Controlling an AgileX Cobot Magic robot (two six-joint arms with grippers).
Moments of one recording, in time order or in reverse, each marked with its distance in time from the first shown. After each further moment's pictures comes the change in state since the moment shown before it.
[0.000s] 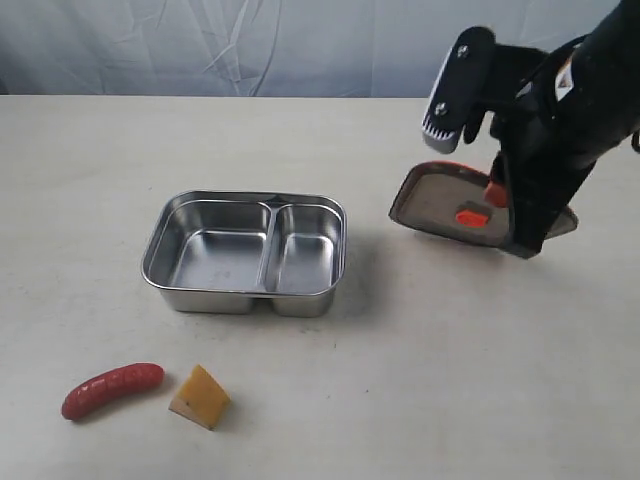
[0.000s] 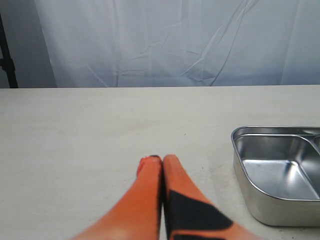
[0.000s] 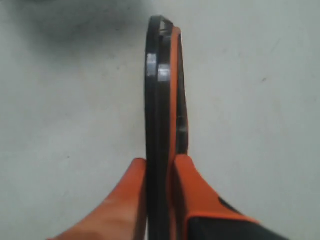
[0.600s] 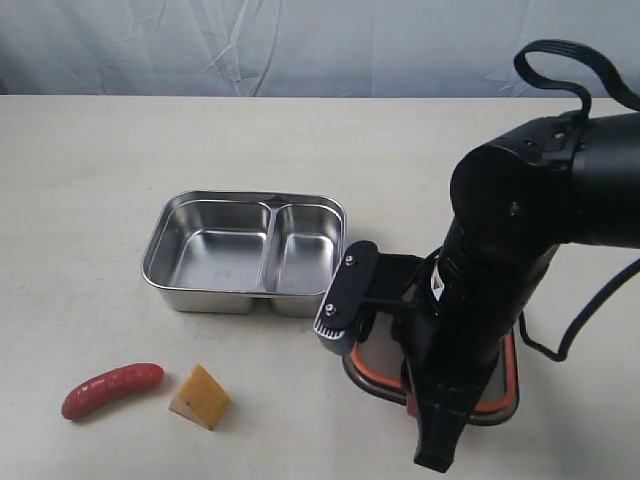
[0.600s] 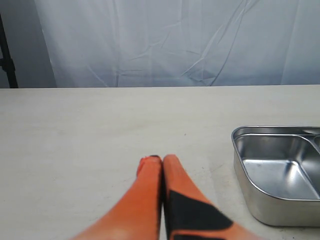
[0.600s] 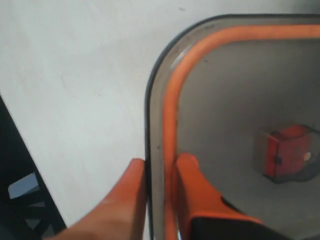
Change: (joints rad) left arm 0.000 0.000 0.000 0.002 -0.002 0.000; right arm 0.300 0.142 0.201 0.284 0.041 0.104
